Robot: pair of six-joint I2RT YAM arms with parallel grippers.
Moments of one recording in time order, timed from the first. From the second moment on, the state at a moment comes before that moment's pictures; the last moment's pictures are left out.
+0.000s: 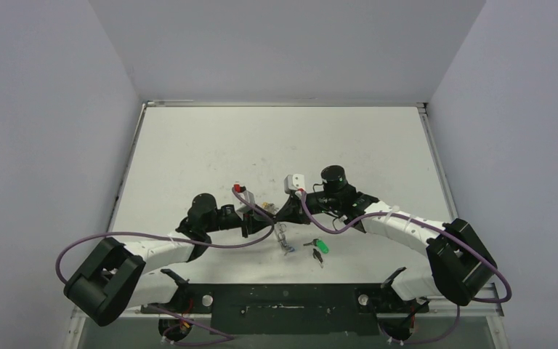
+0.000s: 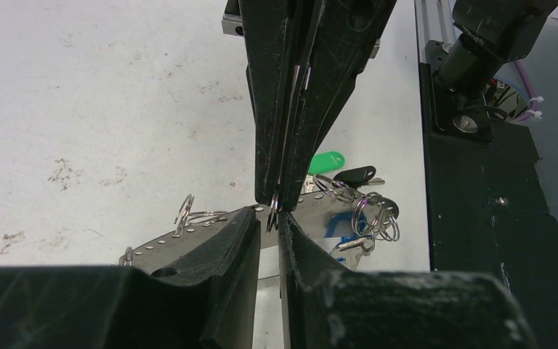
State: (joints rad) left arm -0.60 1.23 0.28 0.85 0.75 -0.07; right arm 0.69 1.37 0.70 0.22 -0.91 -0.33
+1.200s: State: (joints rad) left arm -0.61 1.08 0.66 -0.19 0.70 0.41; right arm 0.69 1.07 0.71 0.18 -0.44 -0.27
